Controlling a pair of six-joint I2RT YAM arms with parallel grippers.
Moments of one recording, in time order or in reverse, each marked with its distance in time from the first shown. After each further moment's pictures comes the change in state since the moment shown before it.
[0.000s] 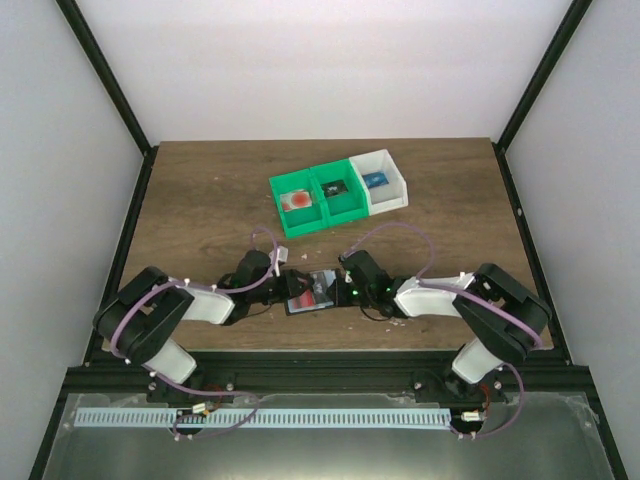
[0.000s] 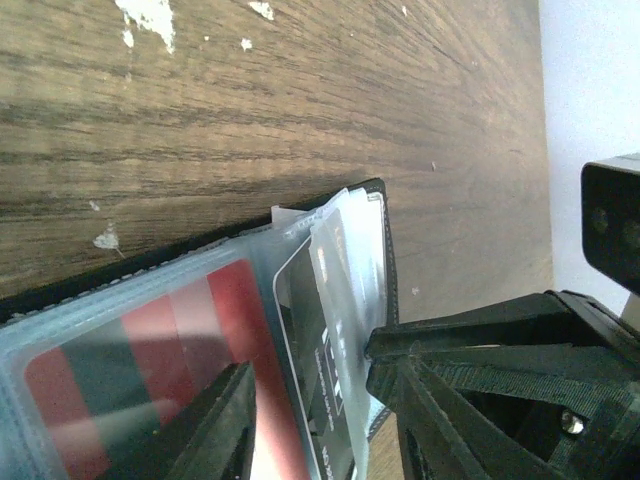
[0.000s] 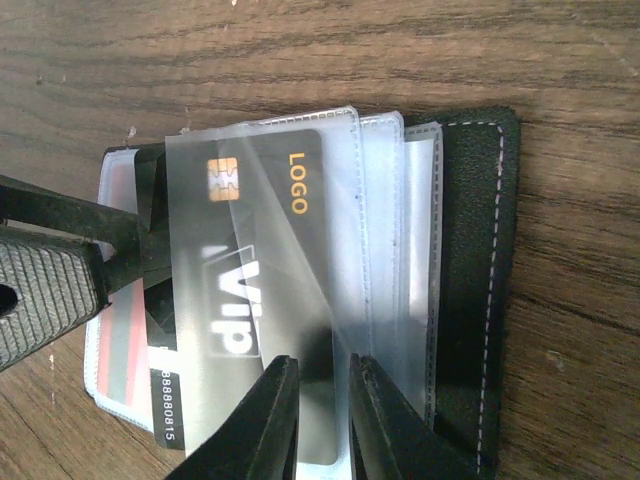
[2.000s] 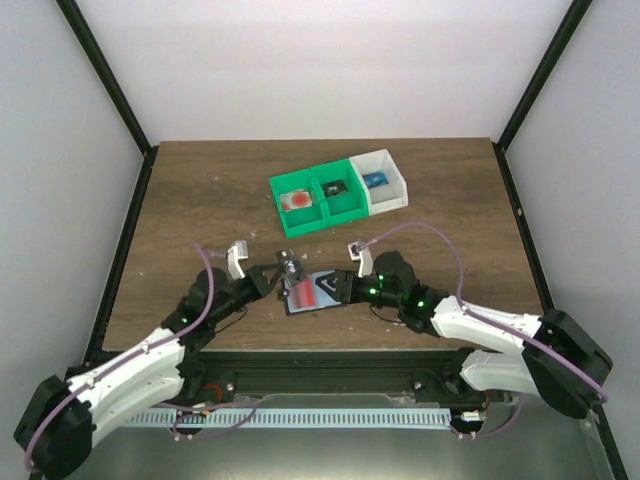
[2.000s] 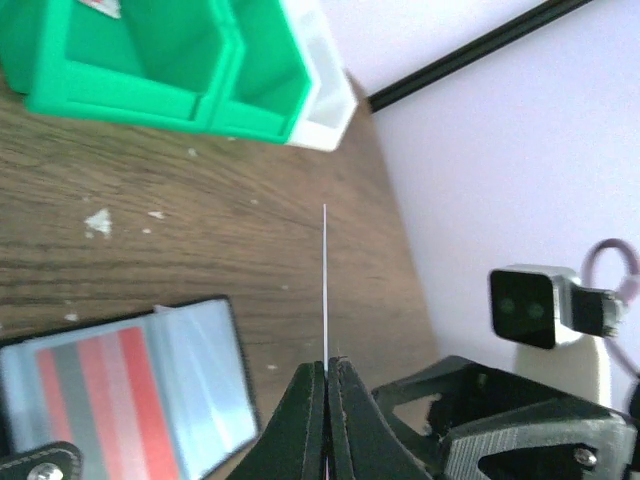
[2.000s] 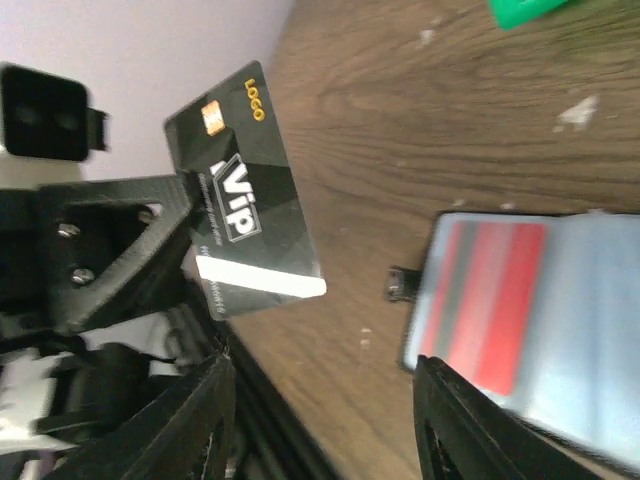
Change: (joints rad) left arm -0.023 -0.714 -0.109 -0.303 -0.250 -0.036; right arm 0.000 -0.380 -0.115 0.134 -0.158 0.113
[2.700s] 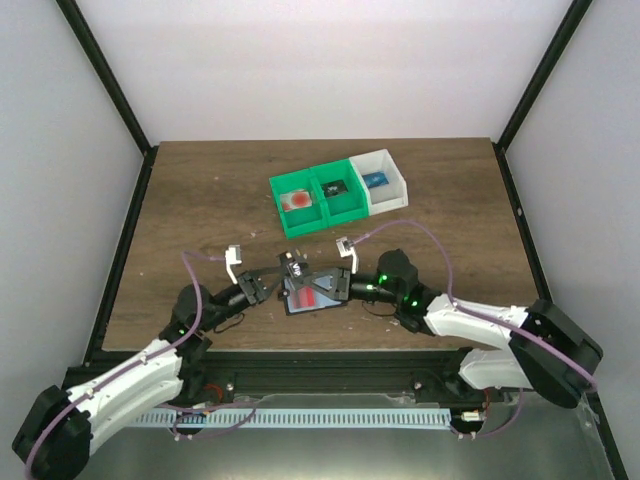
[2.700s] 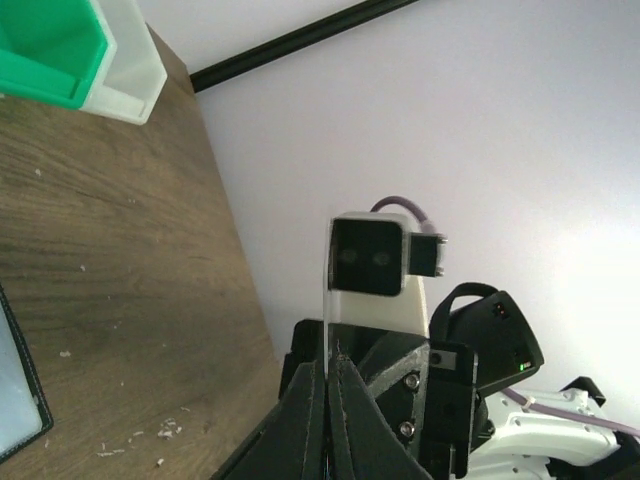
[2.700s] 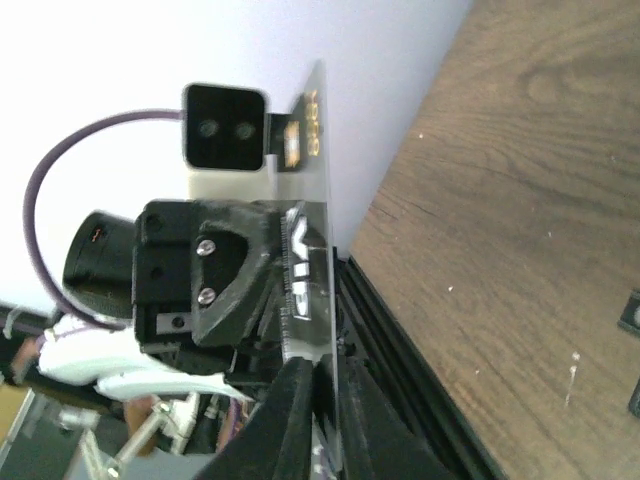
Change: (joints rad) left arm 0.000 -0.142 -0.149 0.387 0.198 -0.243; right arm 0.019 0.060 -0.025 0.406 -0.248 0.198
